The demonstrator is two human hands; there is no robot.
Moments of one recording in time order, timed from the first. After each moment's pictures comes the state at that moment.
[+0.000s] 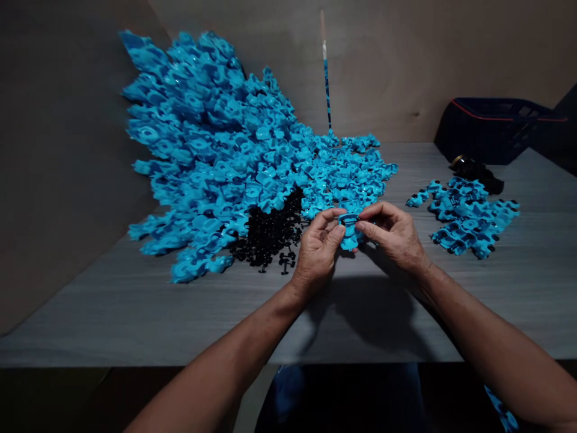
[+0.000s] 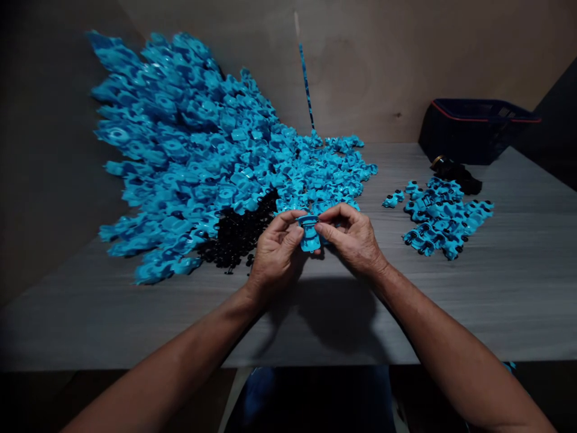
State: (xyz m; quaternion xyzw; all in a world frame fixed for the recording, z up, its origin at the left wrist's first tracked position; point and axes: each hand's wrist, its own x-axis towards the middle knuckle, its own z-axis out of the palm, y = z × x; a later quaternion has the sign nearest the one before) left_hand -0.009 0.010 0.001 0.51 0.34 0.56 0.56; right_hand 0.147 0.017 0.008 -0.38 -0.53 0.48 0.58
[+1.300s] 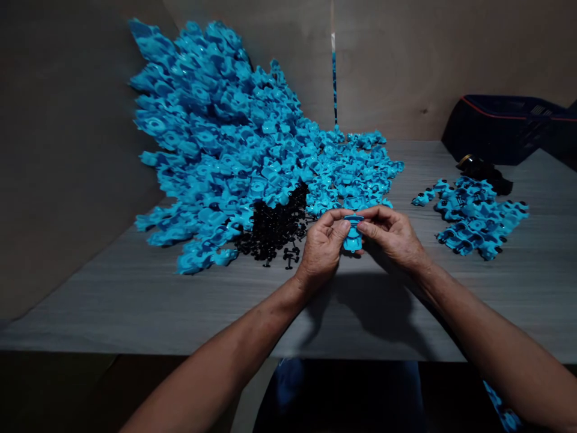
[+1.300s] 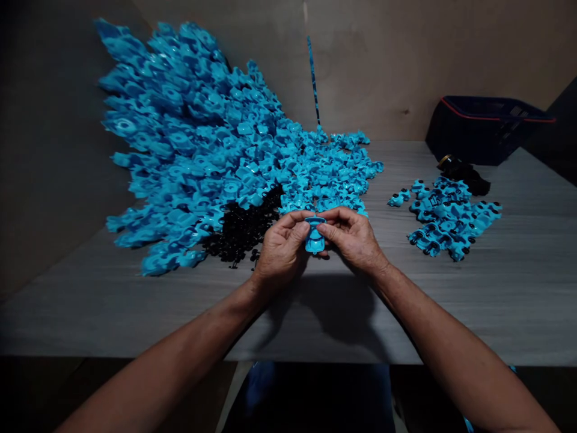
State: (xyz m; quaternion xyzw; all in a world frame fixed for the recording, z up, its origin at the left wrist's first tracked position) left_hand -0.004 0.010 -0.006 0.45 0.34 0.55 0.62; right_hand 0.143 0.021 -0.005 -0.36 -0.50 0.56 0.55
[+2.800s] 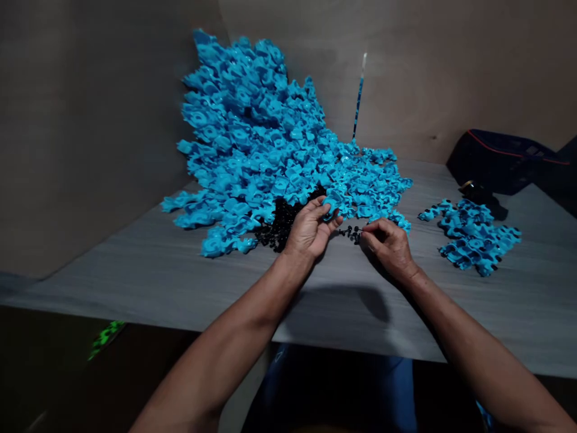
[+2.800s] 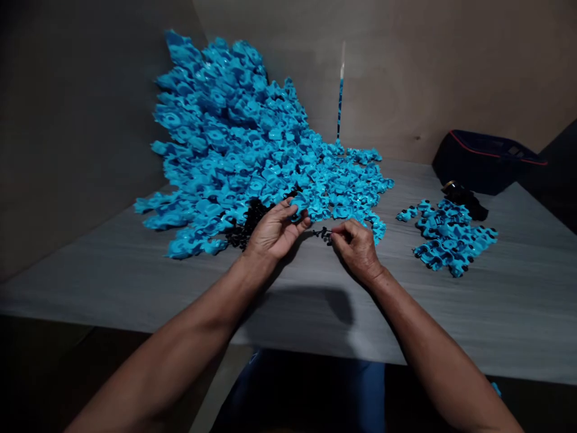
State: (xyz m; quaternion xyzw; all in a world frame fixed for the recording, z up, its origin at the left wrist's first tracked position) left_hand -0.048 0.044 0.016 0.19 0.36 0.65 0.65; right_hand 0.131 0.029 -0.030 -0.44 -0.69 0.24 0.52
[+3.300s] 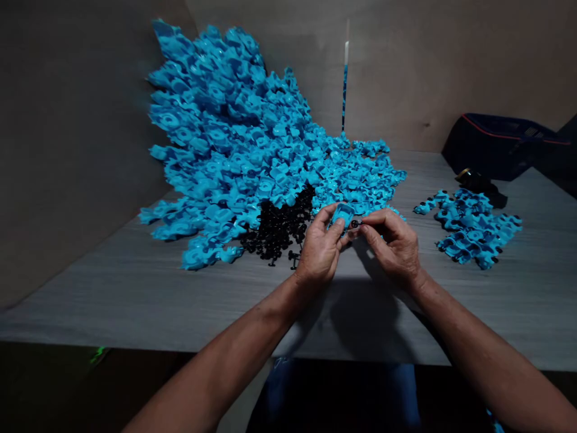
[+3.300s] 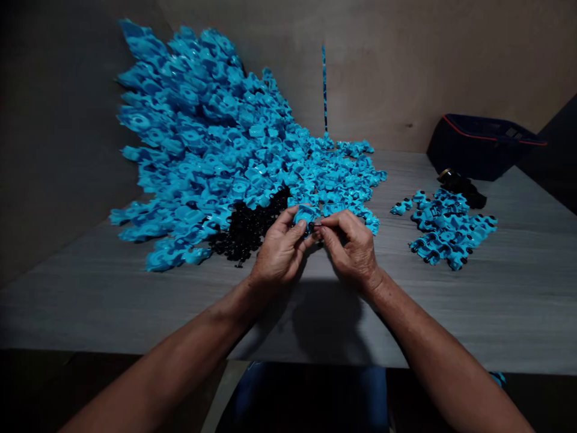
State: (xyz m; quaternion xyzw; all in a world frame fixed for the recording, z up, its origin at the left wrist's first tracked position) left_hand -0.010 0.014 0.007 0.34 0.34 0.62 0.63; right_hand 0.130 0.008 0.003 -0.37 -0.69 0.21 0.58
